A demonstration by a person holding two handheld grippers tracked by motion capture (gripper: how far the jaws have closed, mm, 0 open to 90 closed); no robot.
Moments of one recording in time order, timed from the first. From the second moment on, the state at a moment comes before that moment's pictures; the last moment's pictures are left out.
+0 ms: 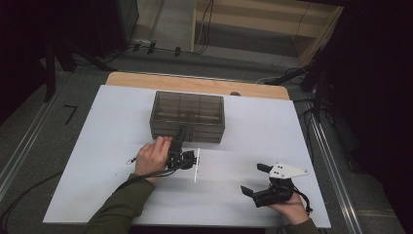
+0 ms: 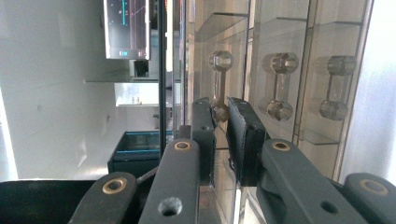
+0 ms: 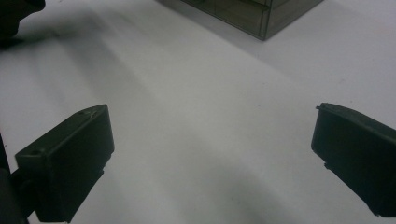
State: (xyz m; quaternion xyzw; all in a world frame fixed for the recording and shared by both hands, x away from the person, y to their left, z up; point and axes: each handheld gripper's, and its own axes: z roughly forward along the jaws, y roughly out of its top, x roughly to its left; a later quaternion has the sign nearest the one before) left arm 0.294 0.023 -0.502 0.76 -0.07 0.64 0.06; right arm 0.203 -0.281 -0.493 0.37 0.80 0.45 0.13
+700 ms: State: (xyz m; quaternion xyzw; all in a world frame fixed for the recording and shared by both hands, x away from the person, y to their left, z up) left arm 0.282 0.027 -0.501 0.76 -0.07 0.64 0.07; right arm 0.203 -0.281 -0.493 0.37 0.80 0.45 0.13
